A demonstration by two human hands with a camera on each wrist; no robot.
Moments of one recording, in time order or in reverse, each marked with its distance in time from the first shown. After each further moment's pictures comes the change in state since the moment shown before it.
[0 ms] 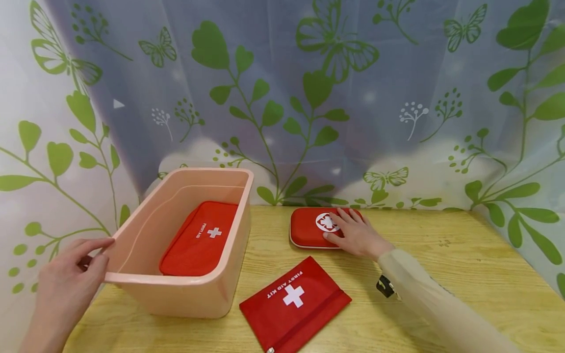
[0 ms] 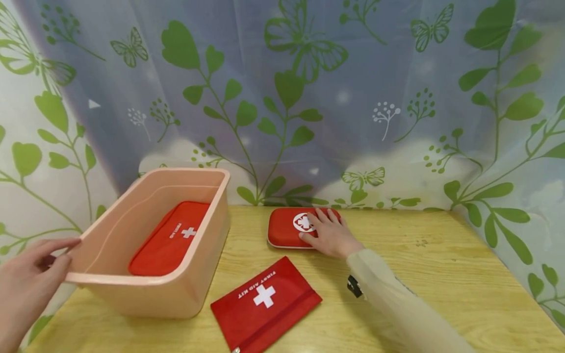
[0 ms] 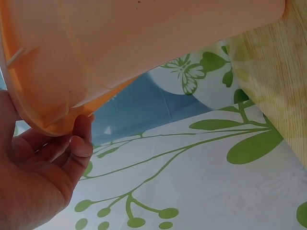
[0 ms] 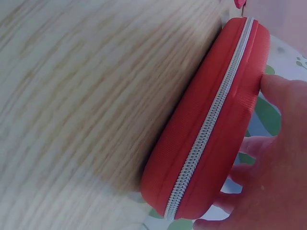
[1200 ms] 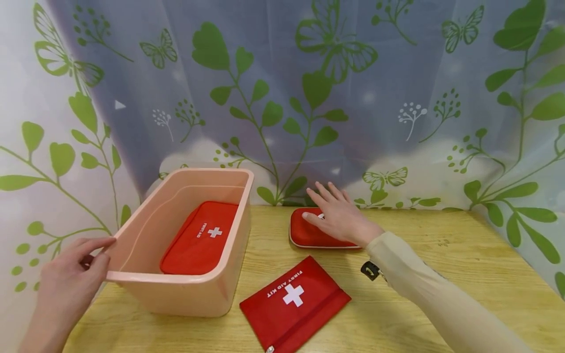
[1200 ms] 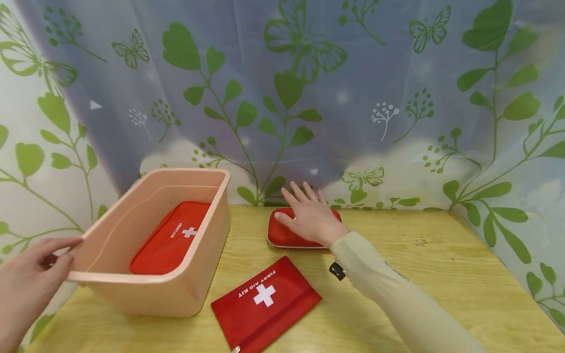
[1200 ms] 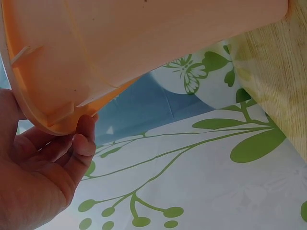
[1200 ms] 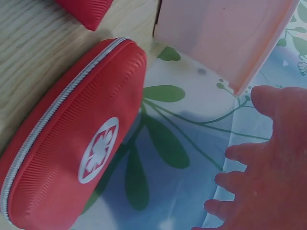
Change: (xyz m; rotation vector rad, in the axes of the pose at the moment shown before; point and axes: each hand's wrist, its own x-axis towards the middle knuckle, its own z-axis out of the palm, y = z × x) left_hand 0.000 0.000 -0.003 0.005 -0.021 0.026; right_hand 0.004 -0.070 -0.060 -0.050 0.066 -0.100
